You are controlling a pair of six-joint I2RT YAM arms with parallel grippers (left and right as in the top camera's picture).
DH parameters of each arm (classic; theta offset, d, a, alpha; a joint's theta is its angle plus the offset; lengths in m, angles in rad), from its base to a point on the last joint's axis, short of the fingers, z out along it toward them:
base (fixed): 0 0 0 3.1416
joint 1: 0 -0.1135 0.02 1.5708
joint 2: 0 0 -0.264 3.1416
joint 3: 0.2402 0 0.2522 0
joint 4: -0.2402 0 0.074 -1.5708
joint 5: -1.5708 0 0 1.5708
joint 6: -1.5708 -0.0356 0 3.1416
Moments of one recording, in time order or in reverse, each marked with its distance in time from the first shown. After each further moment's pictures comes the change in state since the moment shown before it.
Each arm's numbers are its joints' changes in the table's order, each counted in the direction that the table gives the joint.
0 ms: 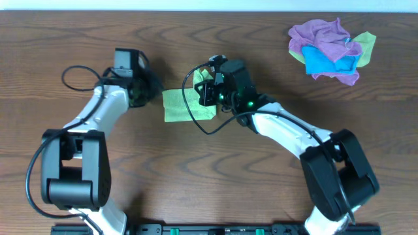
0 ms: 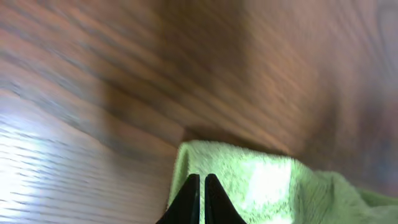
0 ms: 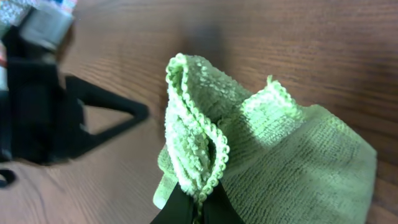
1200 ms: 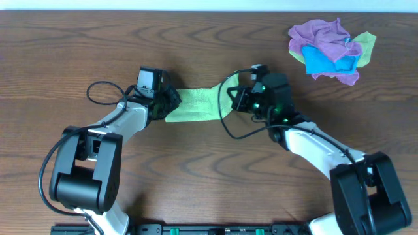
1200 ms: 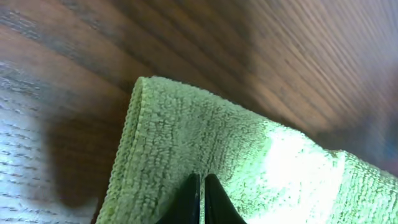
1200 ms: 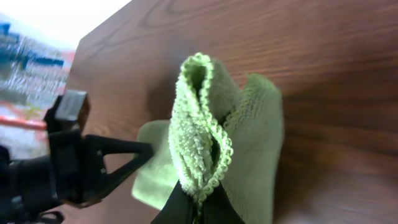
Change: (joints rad) left arm 0.151 0.000 -0.204 0.267 0.008 0.165; right arm 0.179 -0.213 -0.326 0.182 0.053 -0.138
